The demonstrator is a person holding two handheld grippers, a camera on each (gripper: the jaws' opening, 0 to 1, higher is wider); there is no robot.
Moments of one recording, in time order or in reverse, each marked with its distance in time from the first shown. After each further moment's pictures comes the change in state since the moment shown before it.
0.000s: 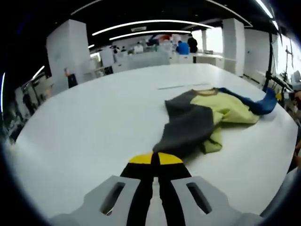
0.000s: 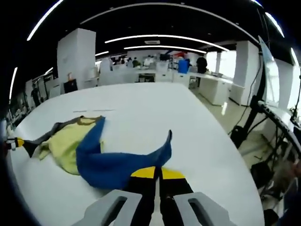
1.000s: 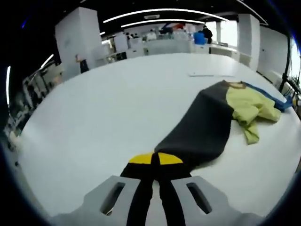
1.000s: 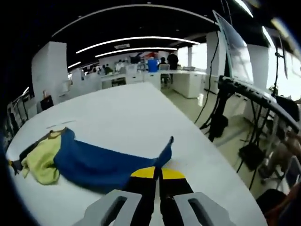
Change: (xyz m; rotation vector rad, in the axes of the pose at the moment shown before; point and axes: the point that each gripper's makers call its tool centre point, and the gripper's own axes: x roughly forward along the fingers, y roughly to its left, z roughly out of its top) left arm 0.025 0.078 -0.021 -0.040 0.118 0.063; right arm 0.015 -0.094 -0.019 0.212 -0.046 -0.190
